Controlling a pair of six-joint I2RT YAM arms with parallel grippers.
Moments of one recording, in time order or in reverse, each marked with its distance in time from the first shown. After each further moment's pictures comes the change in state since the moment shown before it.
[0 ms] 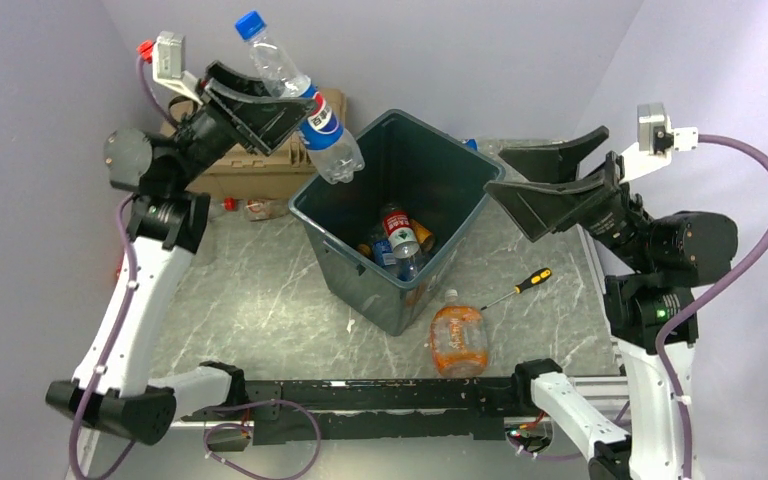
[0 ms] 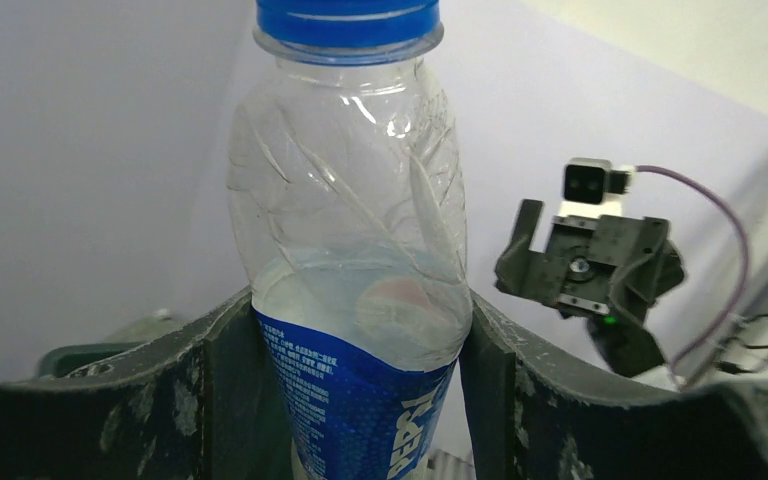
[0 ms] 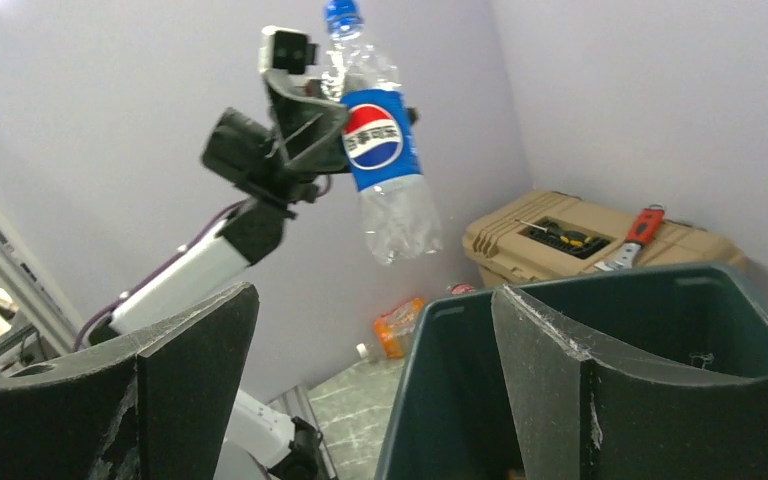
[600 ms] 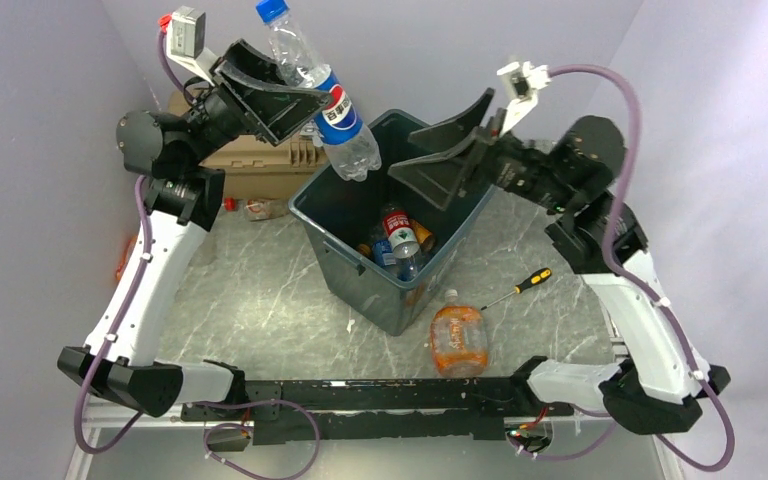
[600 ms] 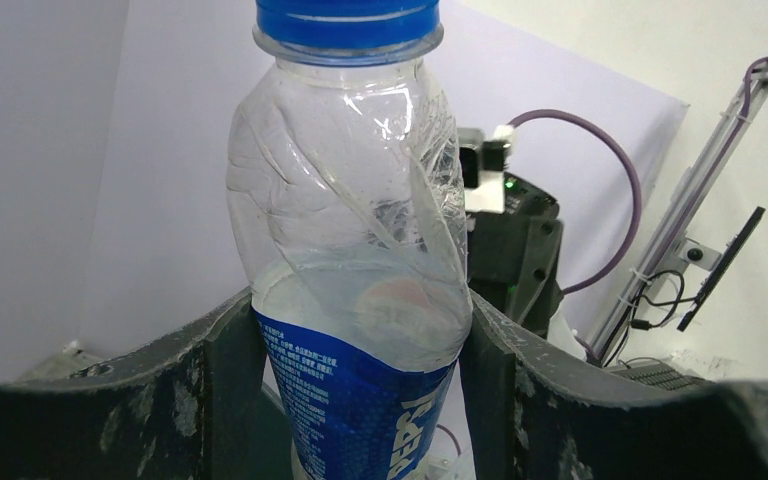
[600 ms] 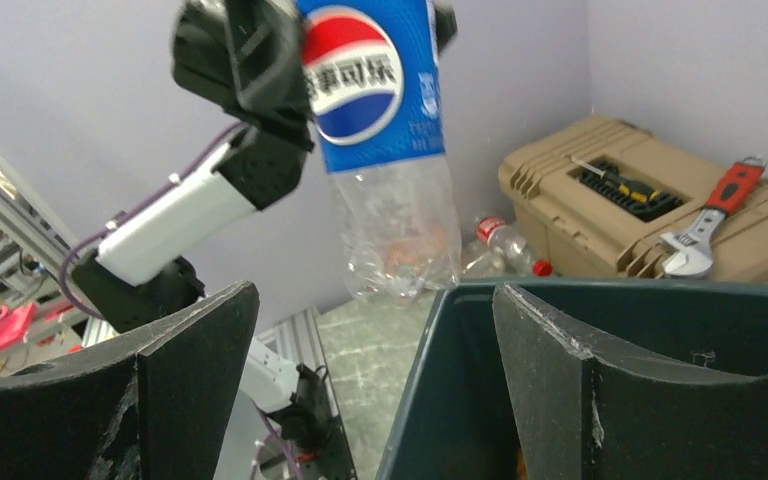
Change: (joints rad) left arm -0.058 0.180 0.126 0.221 0.129 -0.191; right arm 0.450 0.360 0.331 -0.246 0.183 -0.313
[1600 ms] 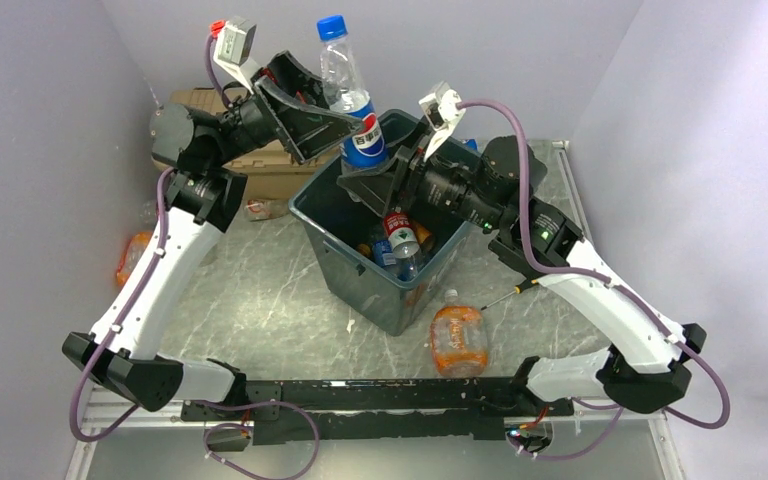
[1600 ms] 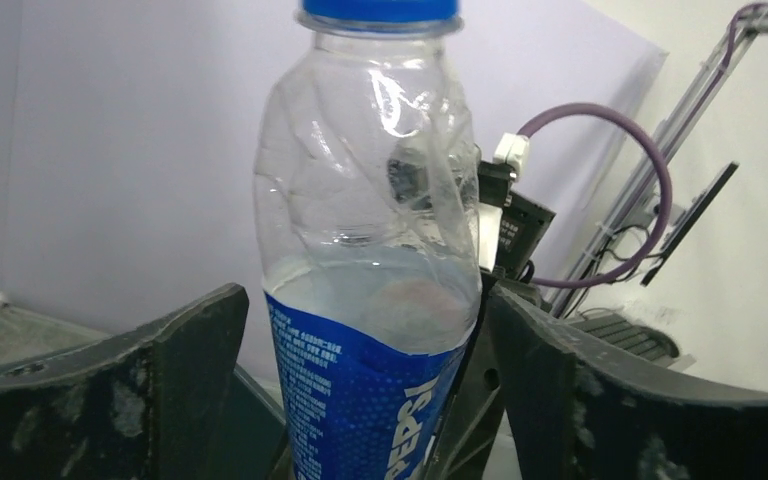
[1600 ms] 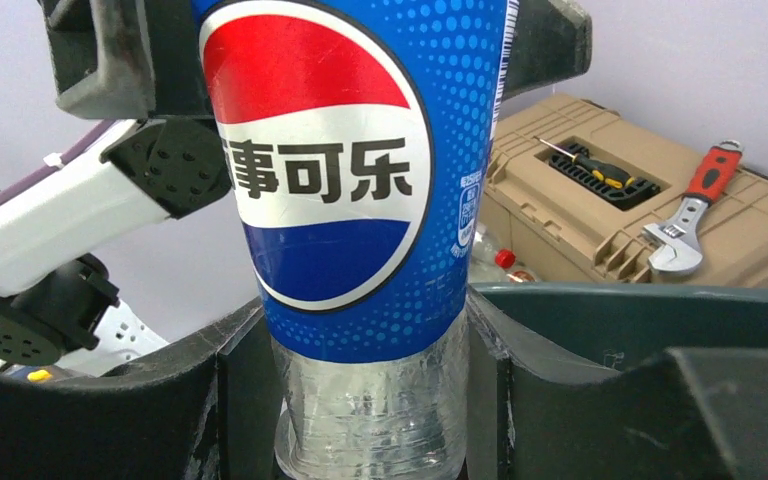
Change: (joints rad) left arm -0.113 0.031 0.025 -0.082 0.049 0.055; right arm 0.304 0.113 -0.092 0.085 0.357 -0.188
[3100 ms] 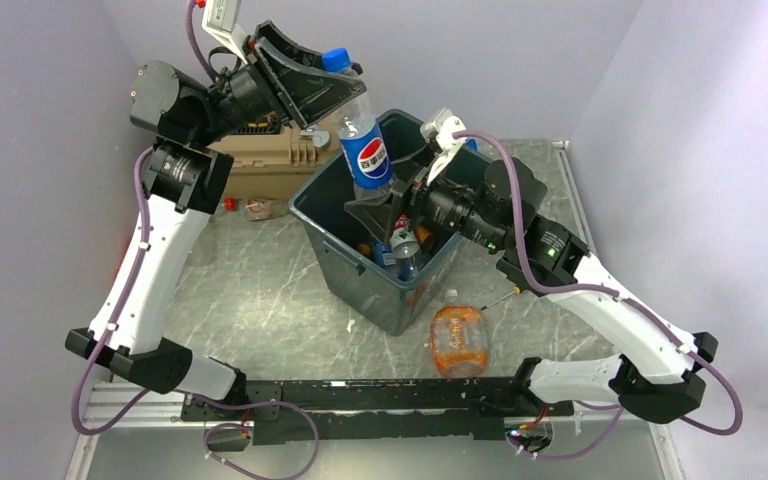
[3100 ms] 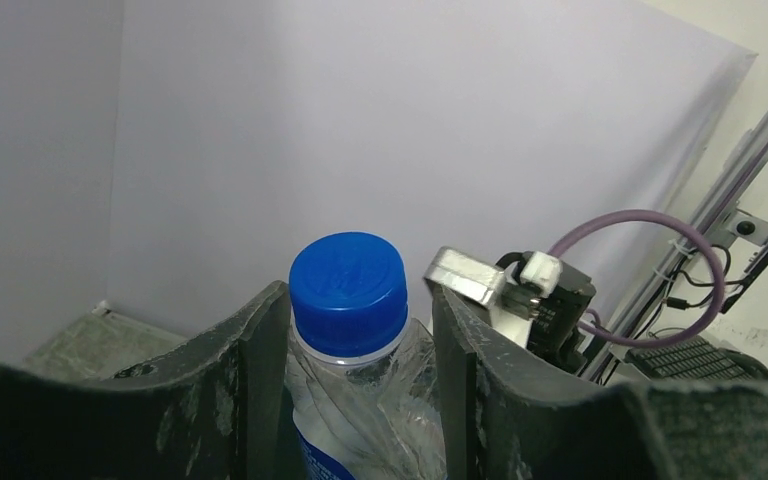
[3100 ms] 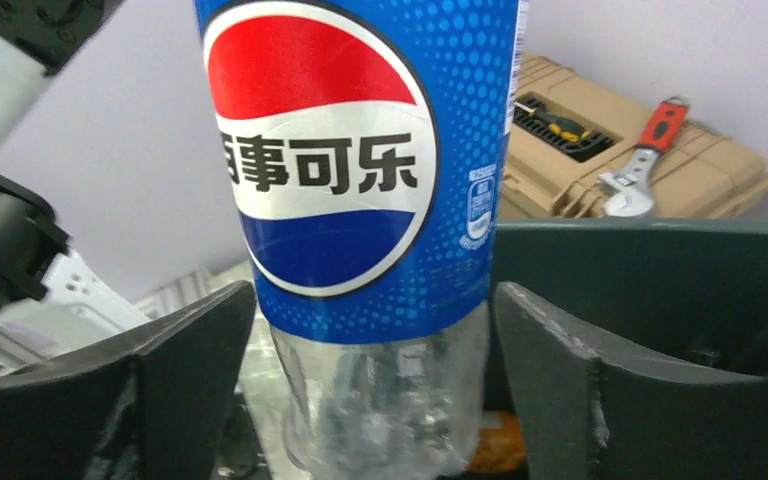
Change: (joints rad) left arm -0.003 0.093 0.323 -0.351 -0.060 0.202; right arm 0.039 -0.097 -0.150 -0.008 0.098 -0.088
